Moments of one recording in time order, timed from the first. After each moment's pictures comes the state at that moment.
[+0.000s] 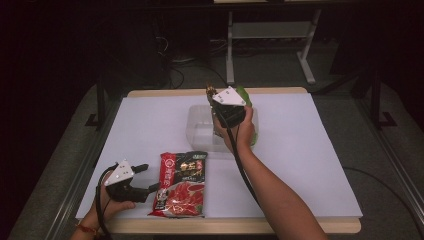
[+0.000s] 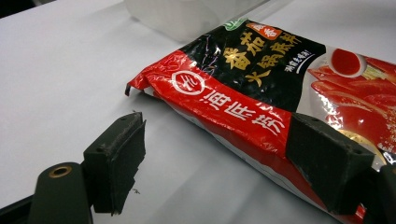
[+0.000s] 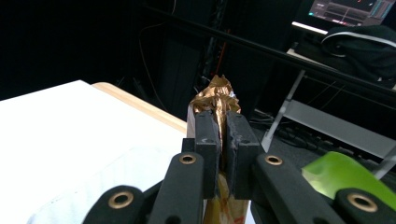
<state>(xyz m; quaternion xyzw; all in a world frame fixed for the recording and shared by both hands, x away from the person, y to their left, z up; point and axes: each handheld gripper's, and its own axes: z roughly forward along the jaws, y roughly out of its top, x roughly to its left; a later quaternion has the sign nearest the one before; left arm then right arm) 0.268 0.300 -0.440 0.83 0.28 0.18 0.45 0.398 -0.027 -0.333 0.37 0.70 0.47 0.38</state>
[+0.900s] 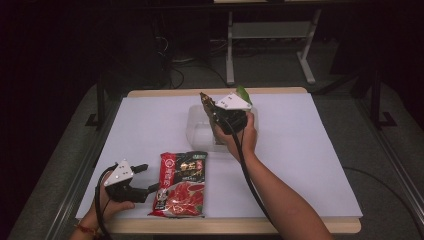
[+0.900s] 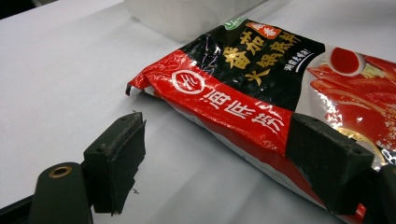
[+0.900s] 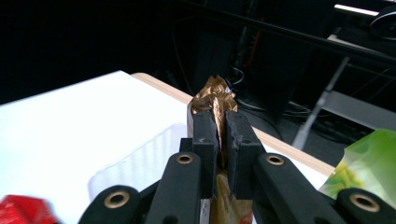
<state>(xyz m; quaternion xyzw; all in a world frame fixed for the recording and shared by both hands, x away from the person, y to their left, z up) 0.267 0.301 -0.439 0.83 0.28 0.18 0.45 0.383 -0.038 -0.339 0.35 0.73 0.50 0.31</state>
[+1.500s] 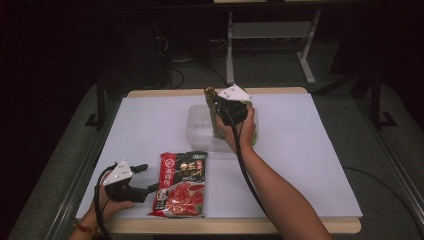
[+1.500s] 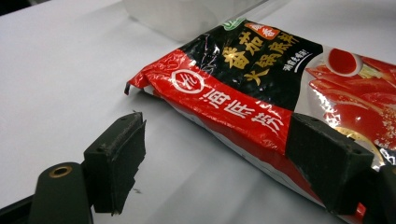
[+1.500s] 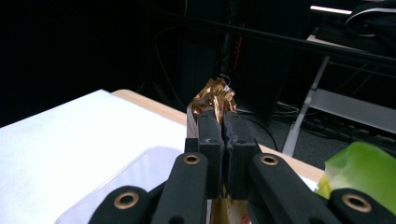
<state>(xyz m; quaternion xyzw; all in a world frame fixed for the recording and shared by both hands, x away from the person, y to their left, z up) 0.268 0.303 -0.439 0.83 0.28 0.17 0.46 0.408 -0.036 -0.334 0.39 0.69 0.51 0.33</state>
